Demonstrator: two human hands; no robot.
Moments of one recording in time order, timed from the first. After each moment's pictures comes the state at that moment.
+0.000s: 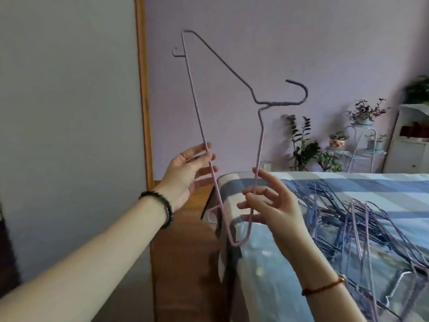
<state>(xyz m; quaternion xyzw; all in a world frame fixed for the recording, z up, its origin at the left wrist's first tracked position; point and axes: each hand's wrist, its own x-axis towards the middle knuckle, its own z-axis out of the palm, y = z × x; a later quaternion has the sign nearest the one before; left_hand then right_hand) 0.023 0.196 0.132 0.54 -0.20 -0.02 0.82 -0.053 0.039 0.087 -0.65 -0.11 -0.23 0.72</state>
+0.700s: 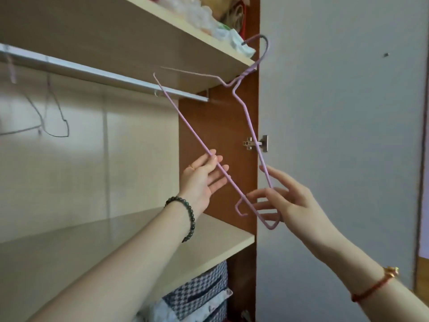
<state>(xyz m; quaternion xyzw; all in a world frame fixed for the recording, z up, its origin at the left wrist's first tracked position) -0.083 0.559 0.216 0.49 0.03 0.40 0.77 -0.034 0.396 0.186 -0.60 -0.48 0.01 0.64</state>
